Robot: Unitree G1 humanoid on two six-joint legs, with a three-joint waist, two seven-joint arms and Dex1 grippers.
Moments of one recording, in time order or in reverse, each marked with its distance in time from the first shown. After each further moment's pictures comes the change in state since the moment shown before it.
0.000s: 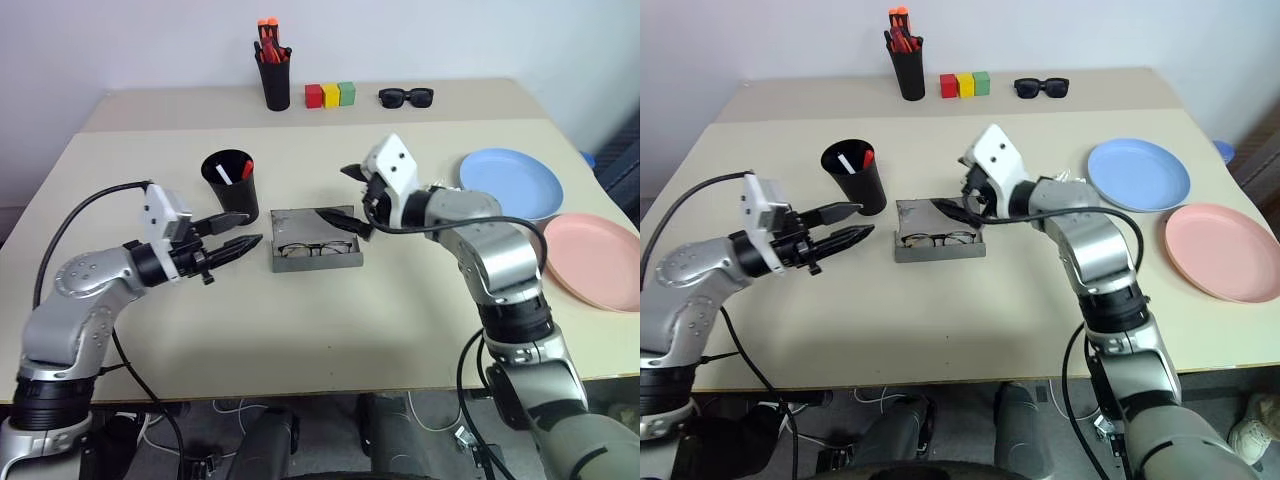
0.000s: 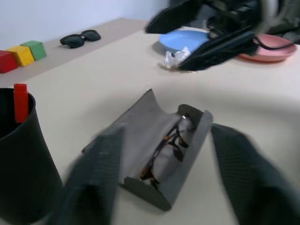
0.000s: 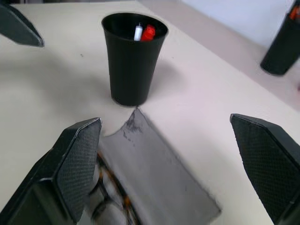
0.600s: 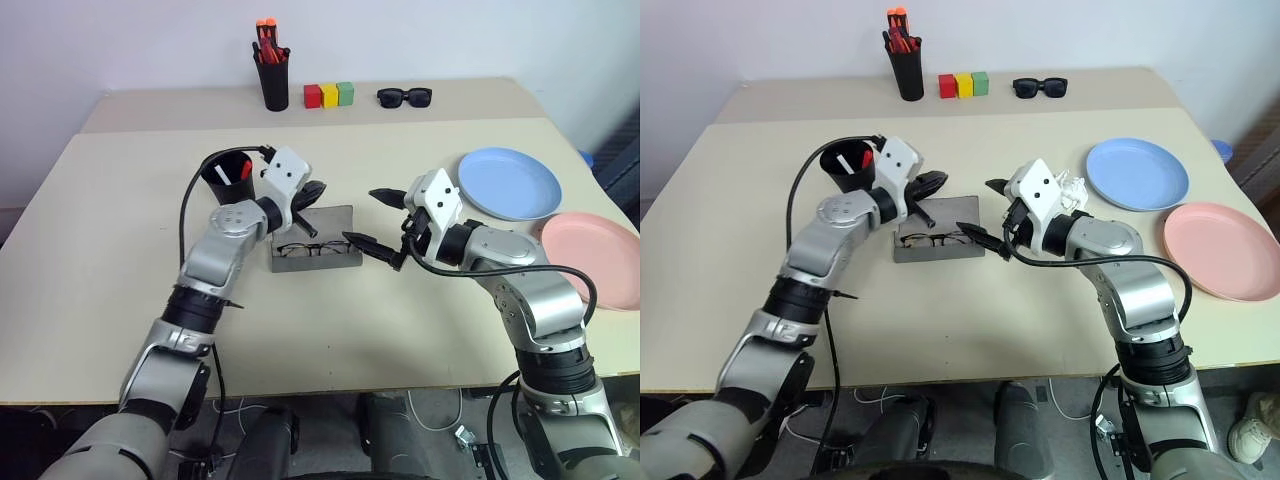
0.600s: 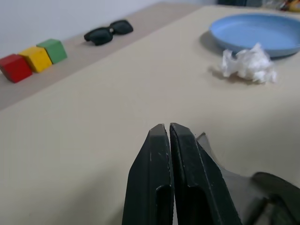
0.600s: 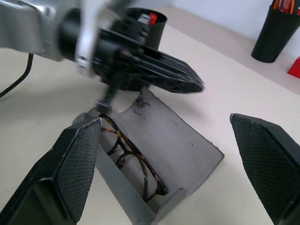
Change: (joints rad) left arm -0.507 -0.395 -0.296 0.561 0.425 -0.062 0.360; right arm 0.147 -0.077 -0.052 -0.137 0.086 -0.034 -0.030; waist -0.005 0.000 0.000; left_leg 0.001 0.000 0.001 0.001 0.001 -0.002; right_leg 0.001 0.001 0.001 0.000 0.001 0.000
